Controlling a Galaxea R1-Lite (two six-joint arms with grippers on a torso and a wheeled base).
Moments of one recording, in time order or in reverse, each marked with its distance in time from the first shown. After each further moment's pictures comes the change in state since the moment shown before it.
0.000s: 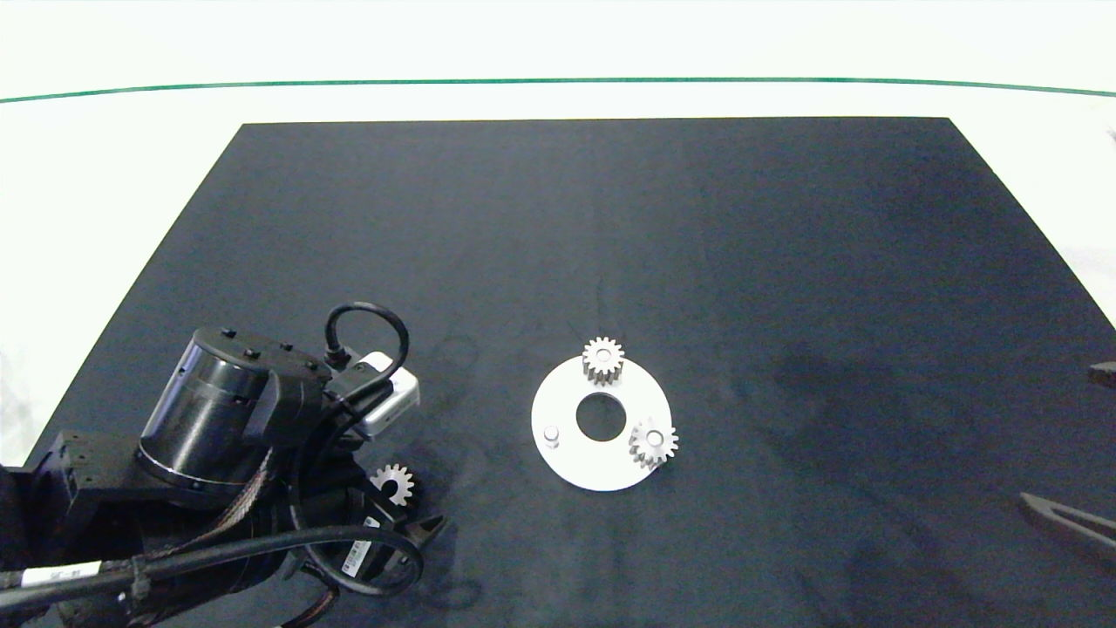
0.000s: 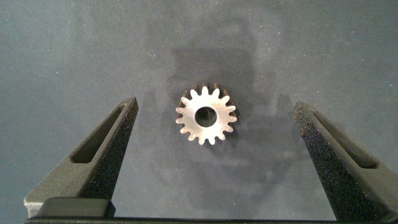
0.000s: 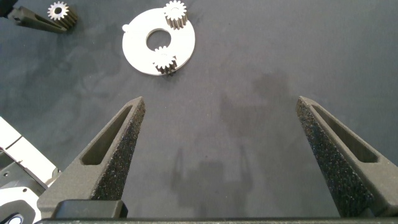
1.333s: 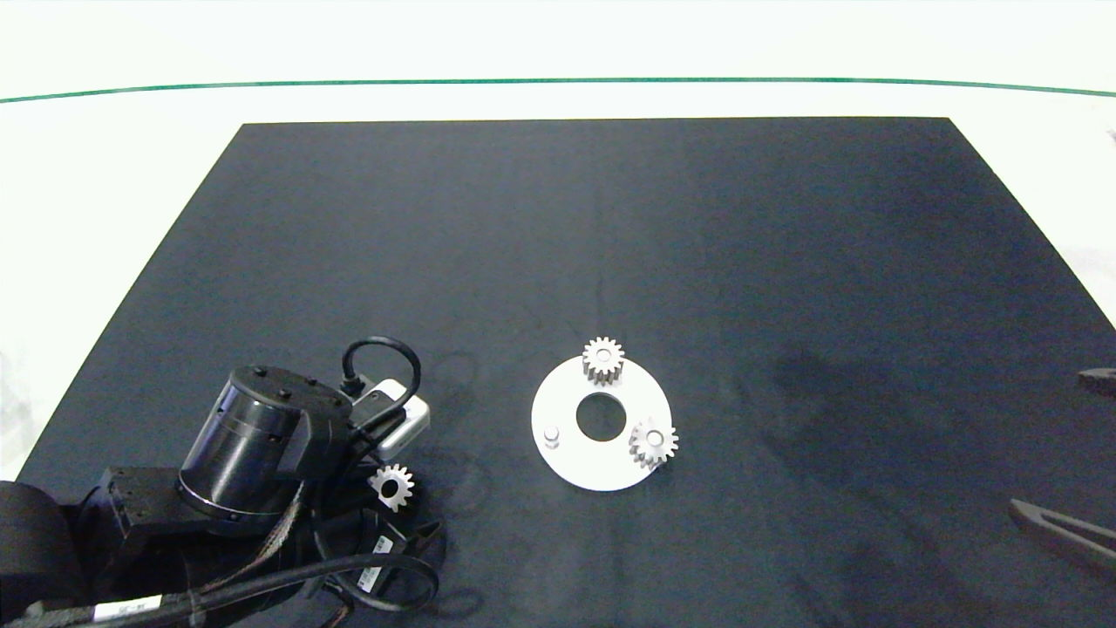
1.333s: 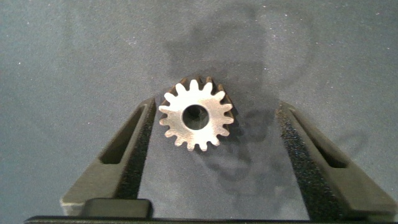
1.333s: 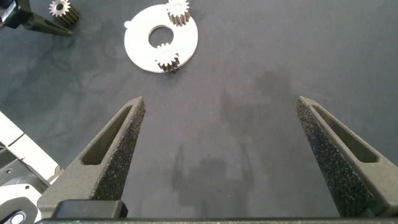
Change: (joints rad) left arm -0.001 0.050 0.082 -0.110 0.006 -0.011; right arm 0.000 0.005 0.005 0.000 0.007 0.005
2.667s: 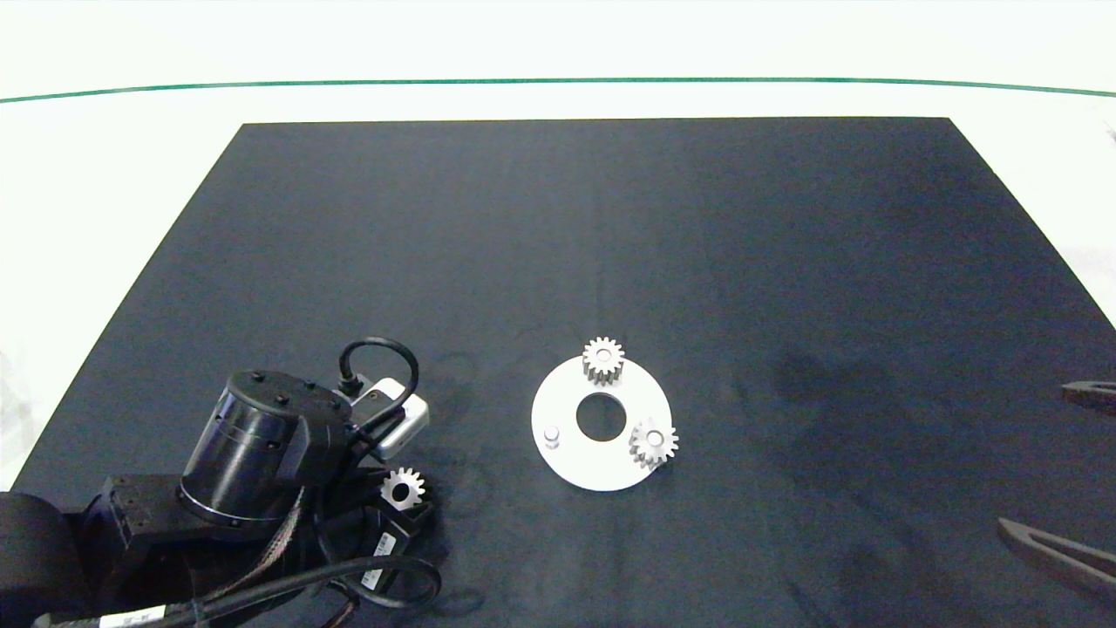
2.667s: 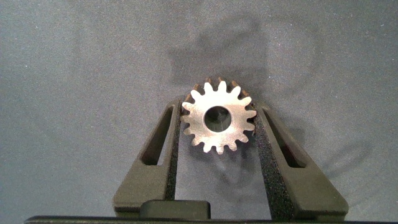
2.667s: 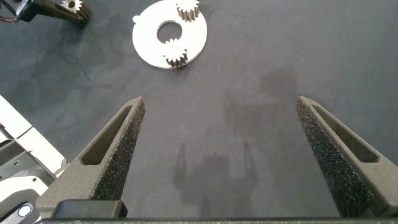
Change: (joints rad) left arm -0.003 0.005 0.024 -0.064 0.016 -0.005; right arm 0.003 0.005 0.014 -0.003 0.030 0.001
